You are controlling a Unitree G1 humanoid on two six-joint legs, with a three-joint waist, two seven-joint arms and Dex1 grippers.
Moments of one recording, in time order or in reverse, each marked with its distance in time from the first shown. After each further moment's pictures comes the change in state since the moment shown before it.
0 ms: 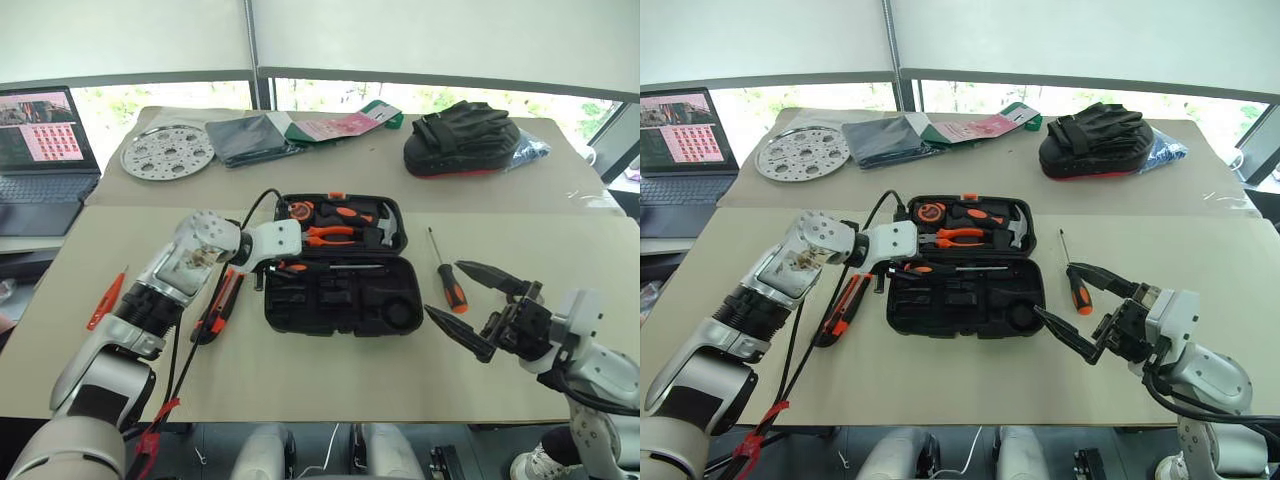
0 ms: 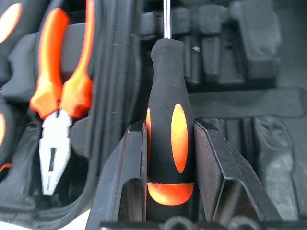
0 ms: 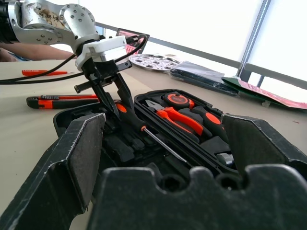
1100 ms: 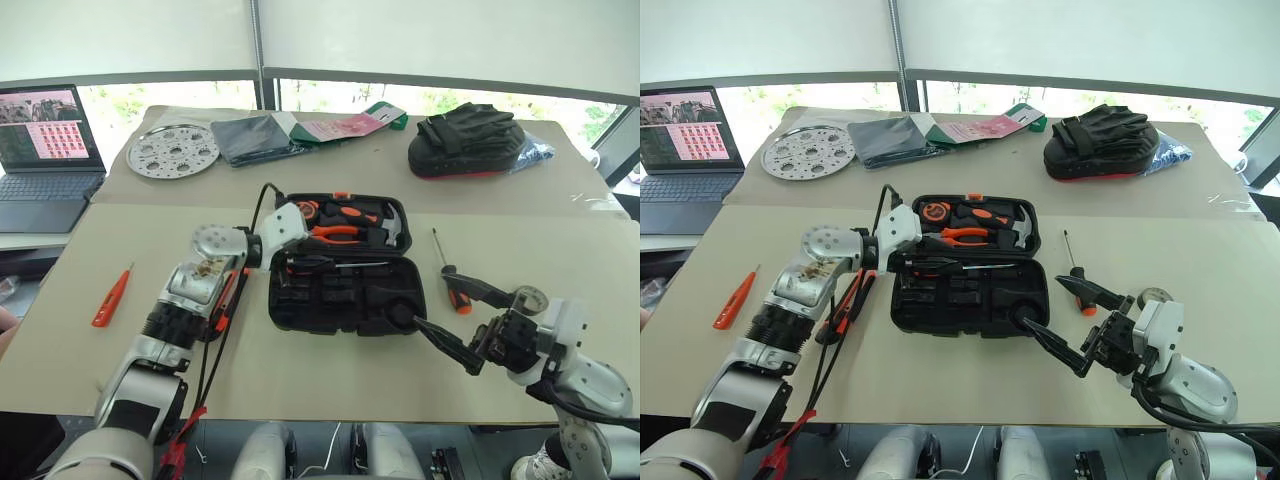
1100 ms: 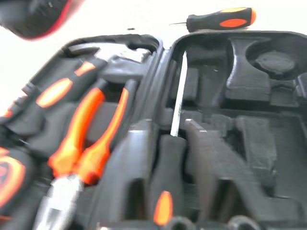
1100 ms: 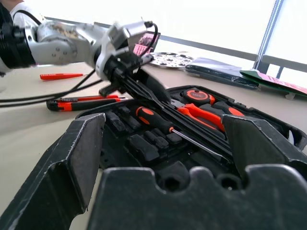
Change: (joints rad) left arm 0.108 -0.238 0.223 0.112 -0.153 -0.043 0.103; right arm 0.045 0.029 0.043 -0.045 0.002 0.035 -0.021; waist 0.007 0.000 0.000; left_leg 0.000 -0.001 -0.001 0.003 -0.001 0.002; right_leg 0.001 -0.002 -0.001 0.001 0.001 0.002
